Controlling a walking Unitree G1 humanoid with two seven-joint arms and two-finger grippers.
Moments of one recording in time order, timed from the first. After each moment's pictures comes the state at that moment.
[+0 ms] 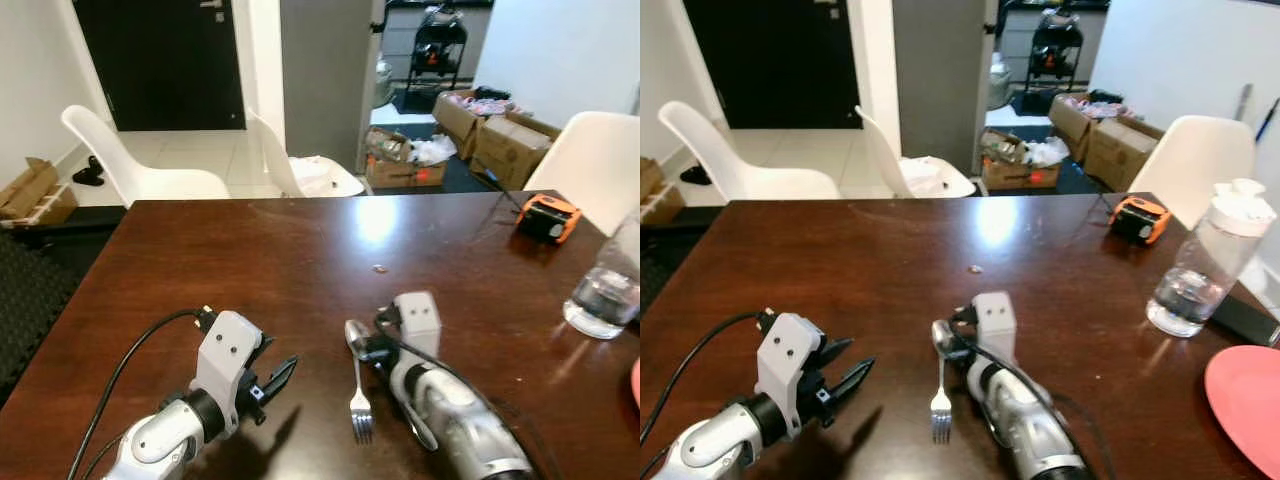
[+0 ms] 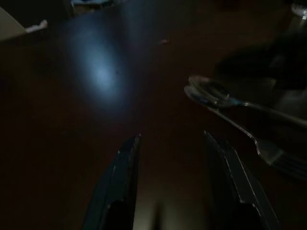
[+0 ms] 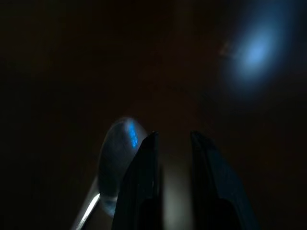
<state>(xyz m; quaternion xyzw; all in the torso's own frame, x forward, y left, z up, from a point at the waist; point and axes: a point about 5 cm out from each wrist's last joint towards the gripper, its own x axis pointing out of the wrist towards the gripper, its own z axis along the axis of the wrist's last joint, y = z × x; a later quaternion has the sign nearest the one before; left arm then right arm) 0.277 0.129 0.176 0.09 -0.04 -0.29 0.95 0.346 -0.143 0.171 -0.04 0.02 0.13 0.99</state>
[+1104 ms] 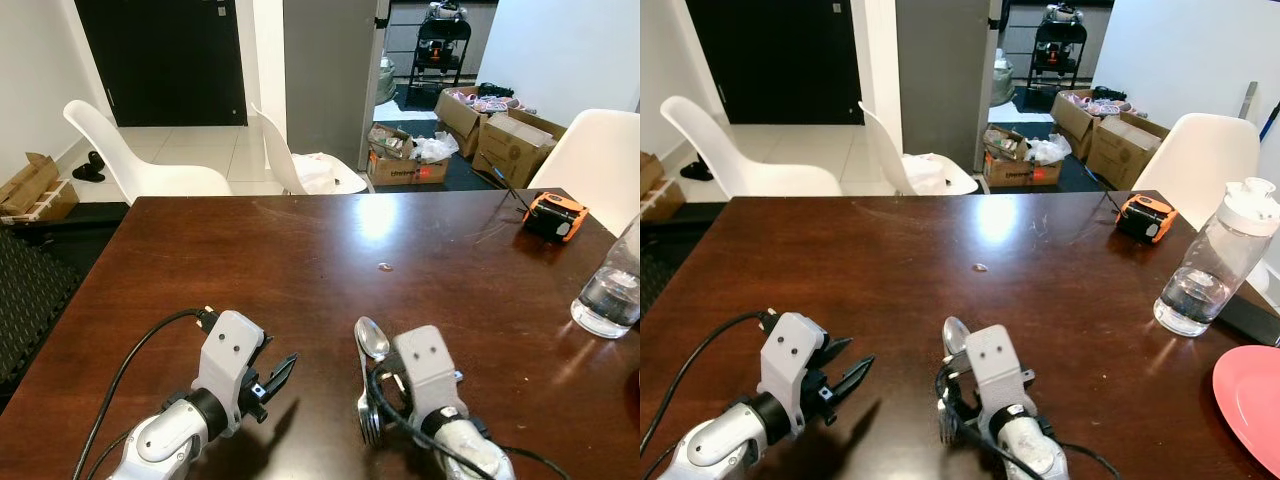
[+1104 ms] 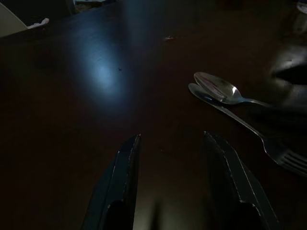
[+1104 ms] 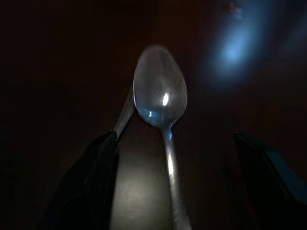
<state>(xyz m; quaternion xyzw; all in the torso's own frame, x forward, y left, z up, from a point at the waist) 0.281 0.125 0.175 0.09 -0.04 -0.29 0.95 0.292 -0.130 0.136 -0.07 0.06 0.09 0.99</state>
